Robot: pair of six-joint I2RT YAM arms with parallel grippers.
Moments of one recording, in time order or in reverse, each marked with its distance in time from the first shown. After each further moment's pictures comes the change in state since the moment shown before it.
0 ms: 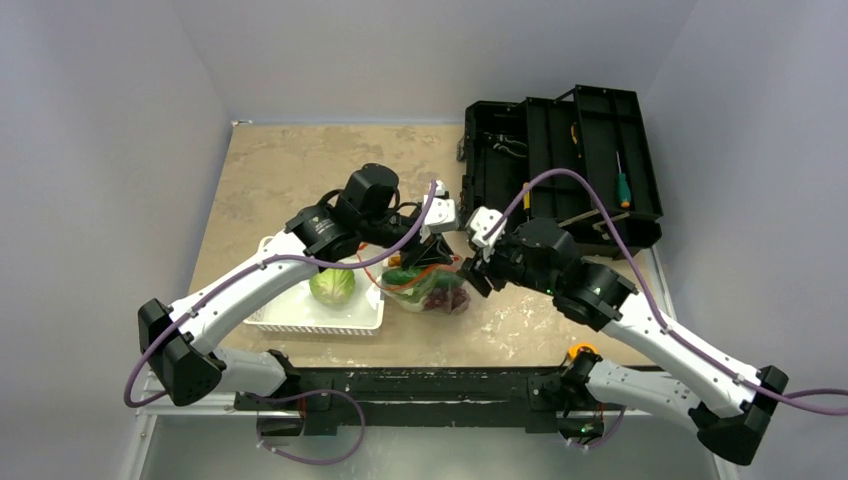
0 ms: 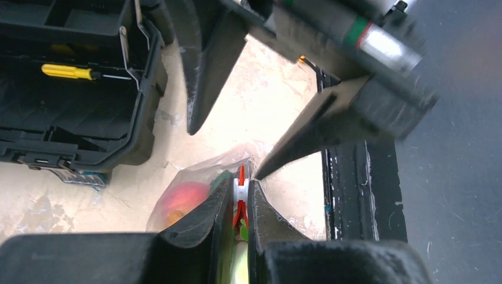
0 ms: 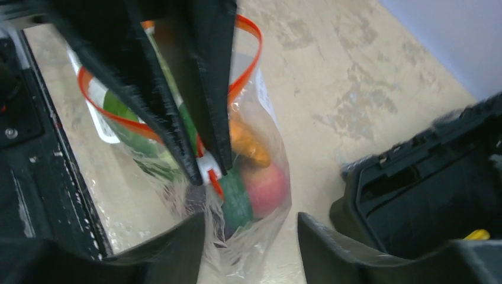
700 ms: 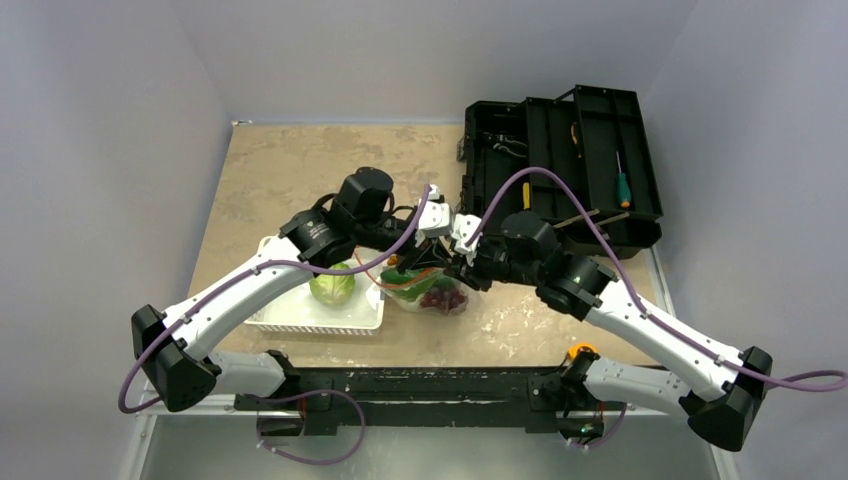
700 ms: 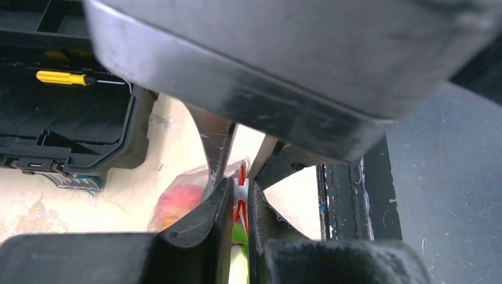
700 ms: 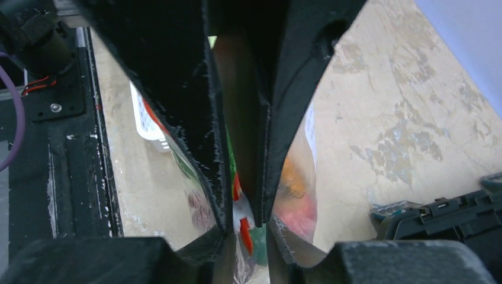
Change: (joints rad) left arm 0.000 -0.039 -0.043 0.011 0.029 0.003; right arm 0.000 0.079 0.008 0.059 -0.183 -0.140
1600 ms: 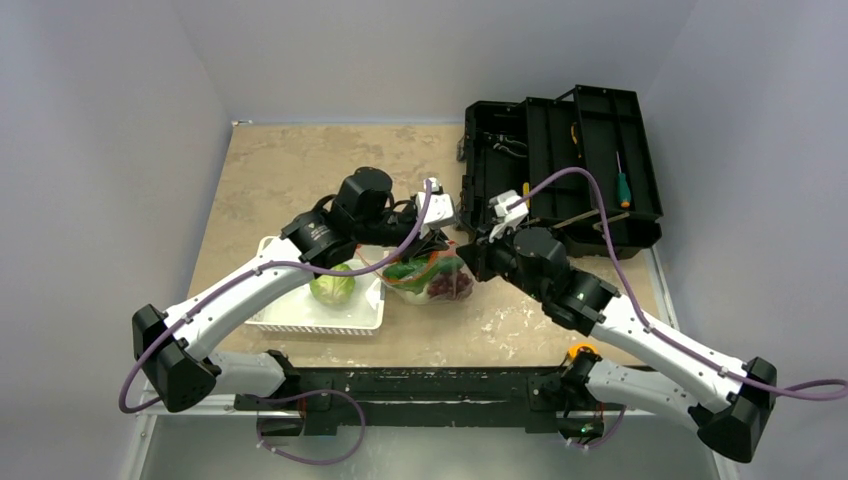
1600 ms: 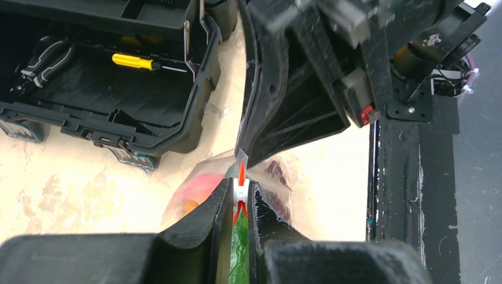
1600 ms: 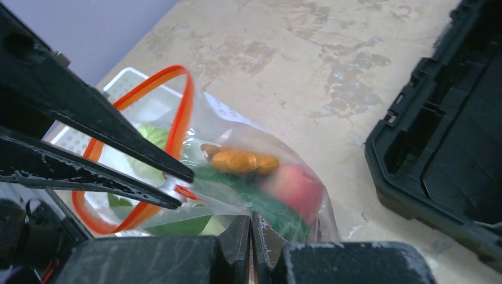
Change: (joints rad) left arm 0.002 -0.002 -0.016 0.077 -0.179 -0.005; right arm 0.012 -0.068 -0.122 0.193 0.384 0.610
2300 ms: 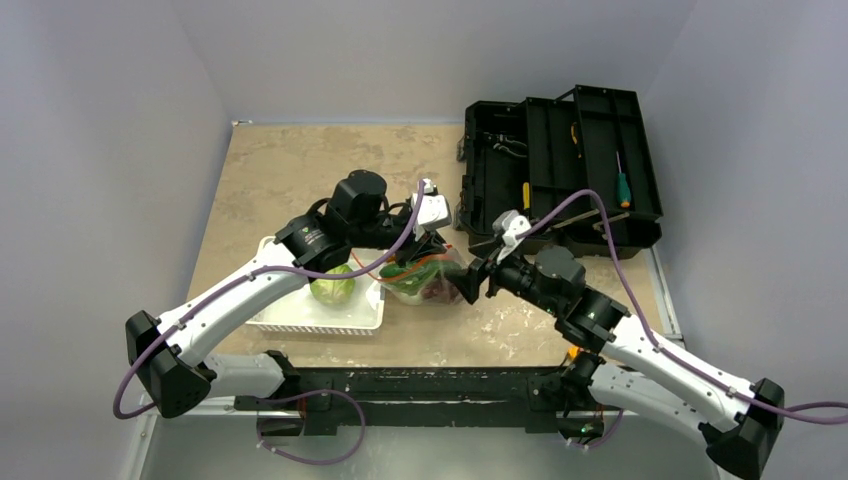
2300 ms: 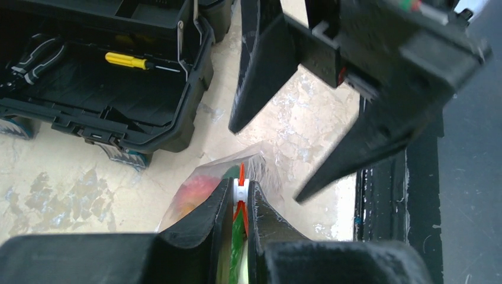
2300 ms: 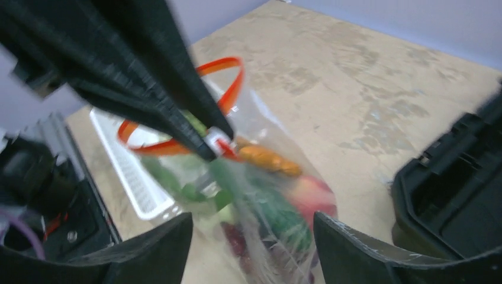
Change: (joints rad) left arm -0.001 -0.036 -0.029 0.006 -0.008 -0.032; right arm -0.012 -0.181 -0.176 0.137 -0.118 -0.097
